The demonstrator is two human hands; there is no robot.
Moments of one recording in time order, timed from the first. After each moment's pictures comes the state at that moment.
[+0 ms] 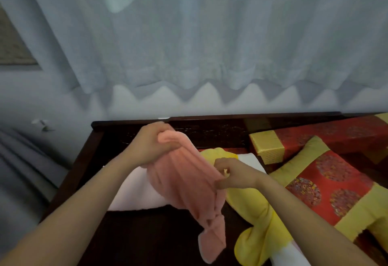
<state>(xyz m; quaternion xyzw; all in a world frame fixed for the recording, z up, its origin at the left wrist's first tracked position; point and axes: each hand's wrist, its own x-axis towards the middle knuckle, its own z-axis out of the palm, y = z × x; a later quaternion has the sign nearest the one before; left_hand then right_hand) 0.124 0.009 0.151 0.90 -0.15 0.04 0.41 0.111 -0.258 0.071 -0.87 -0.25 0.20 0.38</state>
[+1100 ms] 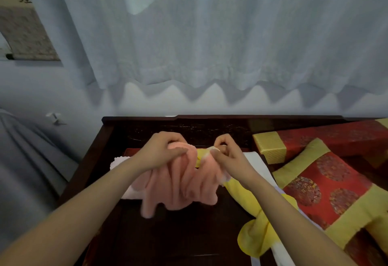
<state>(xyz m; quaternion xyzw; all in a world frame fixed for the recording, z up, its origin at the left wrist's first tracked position) 0.083 0.031 0.141 0.90 -0.22 -0.01 0.38 0.058 -0.199 0.115 -0.79 -0.11 0.03 0.61</state>
